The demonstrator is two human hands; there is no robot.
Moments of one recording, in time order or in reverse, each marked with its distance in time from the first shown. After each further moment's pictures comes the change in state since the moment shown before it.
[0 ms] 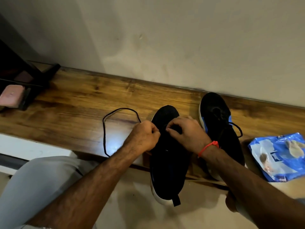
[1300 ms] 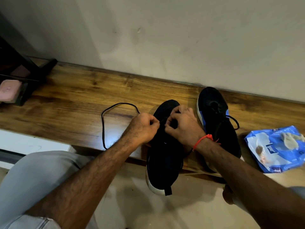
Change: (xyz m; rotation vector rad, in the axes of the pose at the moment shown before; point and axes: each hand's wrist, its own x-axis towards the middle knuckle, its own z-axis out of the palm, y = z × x) left_hand -0.007 0.001 -0.002 -0.203 0.004 0.011; right_hand -0.001 -0.013 0.005 -0.022 0.037 0.120
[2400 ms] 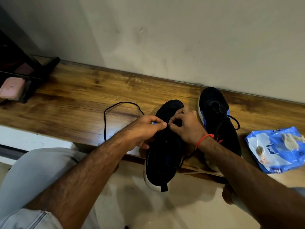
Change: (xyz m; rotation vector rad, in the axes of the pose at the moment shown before) left_hand -0.011 0.004 -0.010 -0.239 -0.287 -0.215; right_hand 0.002 0.012 0.004 0.115 -0.033 0.066
